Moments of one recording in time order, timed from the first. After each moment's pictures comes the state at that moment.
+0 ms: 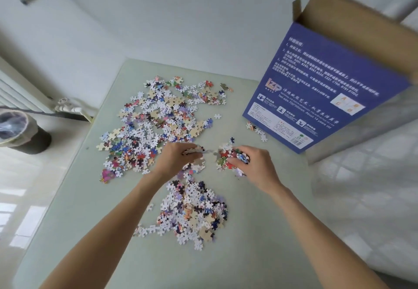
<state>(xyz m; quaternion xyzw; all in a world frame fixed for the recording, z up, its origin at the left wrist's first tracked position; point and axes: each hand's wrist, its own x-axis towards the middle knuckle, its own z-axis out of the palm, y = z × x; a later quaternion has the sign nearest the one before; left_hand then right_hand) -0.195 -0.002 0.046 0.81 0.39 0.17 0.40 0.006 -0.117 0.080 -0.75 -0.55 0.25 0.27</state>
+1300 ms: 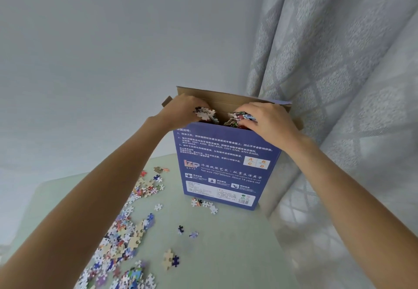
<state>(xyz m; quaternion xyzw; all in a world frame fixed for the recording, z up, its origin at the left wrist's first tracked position) 0.137 0.127 0.248 0.98 0.12 0.12 0.10 0.271 -0.069 0.236 -0.74 -0.61 -0.17 0.22</state>
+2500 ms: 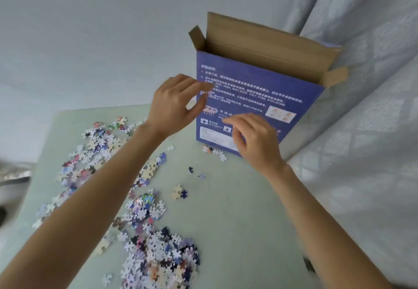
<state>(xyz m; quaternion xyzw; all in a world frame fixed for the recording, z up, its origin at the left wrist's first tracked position) 0.027 0.086 0.169 0.91 0.09 0.40 0.04 0.156 -0.088 0.136 -0.67 -0.63 -0.19 0.34</state>
